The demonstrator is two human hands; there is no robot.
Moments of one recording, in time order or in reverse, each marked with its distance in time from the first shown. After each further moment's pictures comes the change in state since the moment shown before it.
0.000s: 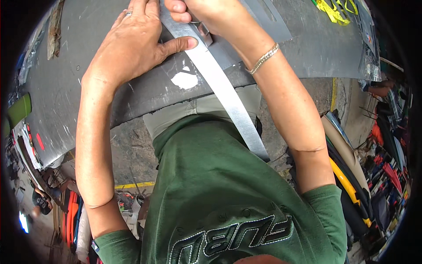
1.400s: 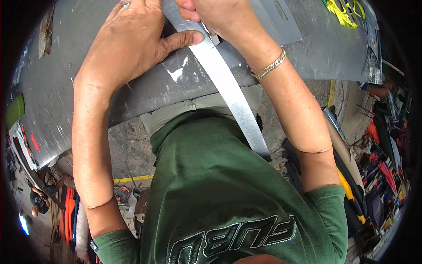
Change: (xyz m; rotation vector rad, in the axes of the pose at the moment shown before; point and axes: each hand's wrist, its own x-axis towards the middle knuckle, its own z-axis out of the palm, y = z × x) left_hand -0.001 -0.001 0.006 -0.004 0.117 0.043; right_hand 0.022 0.057 -0.019 -0.507 0.198 -1.265
